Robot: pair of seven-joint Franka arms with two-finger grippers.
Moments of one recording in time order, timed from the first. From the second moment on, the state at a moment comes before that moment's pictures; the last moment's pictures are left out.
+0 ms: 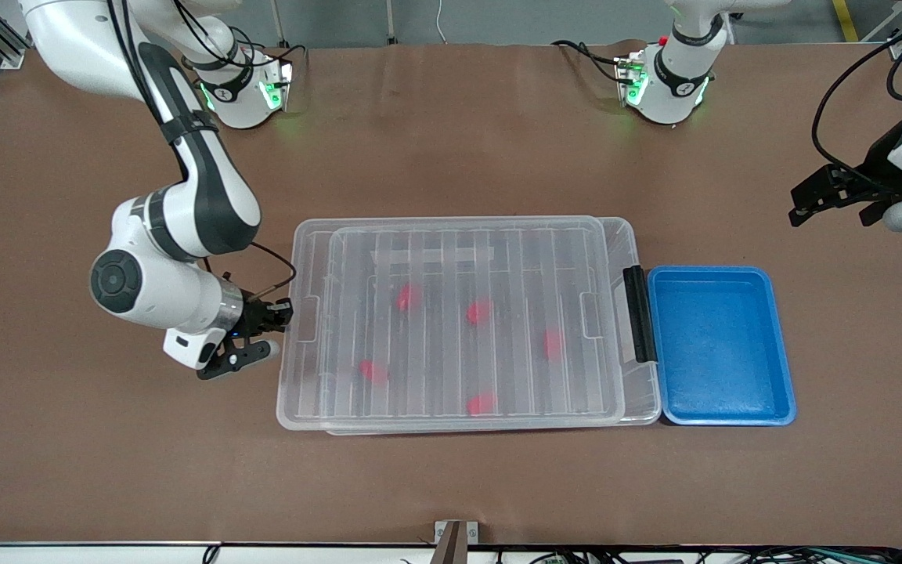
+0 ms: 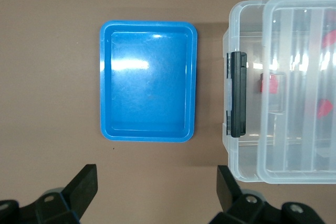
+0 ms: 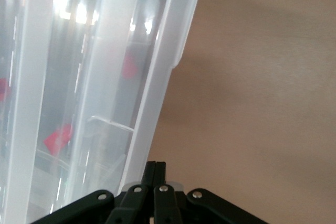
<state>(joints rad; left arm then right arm) -0.03 -0.03 -0.05 -1.63 -0.01 1.66 -0.07 0.23 0.48 0.07 -1.62 0.22 2.05 -0.13</state>
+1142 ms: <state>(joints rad) -0.03 -0.03 -0.05 -1.63 -0.01 1.66 -0.06 0.03 0.22 -0.02 -1.44 -0.02 1.68 -0.05</state>
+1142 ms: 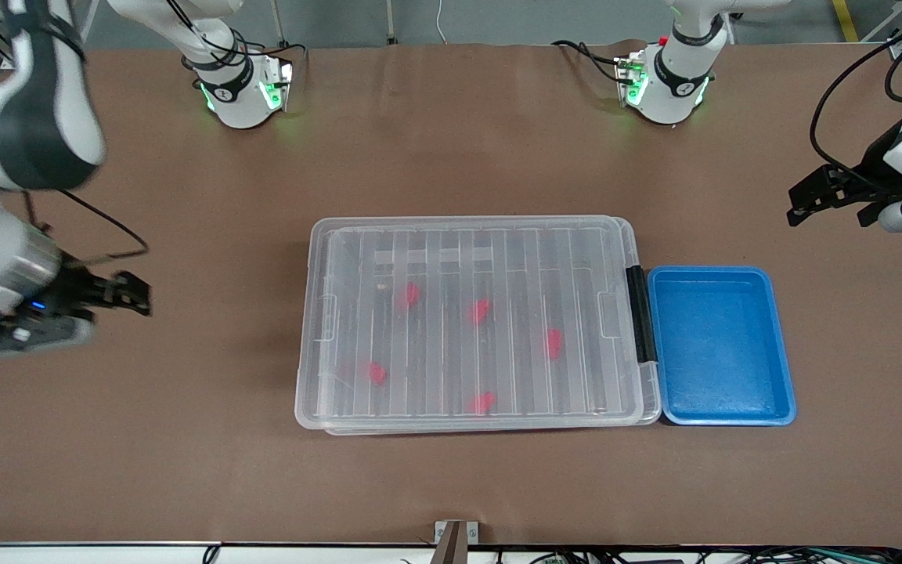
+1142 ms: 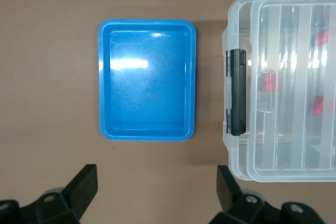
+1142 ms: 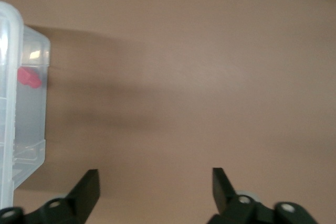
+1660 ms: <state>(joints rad) -0.04 -0.03 -0.05 -1.63 -0.01 1.66 -0.06 0.03 0.02 -0.13 -1.44 -0.02 1.43 0.07</state>
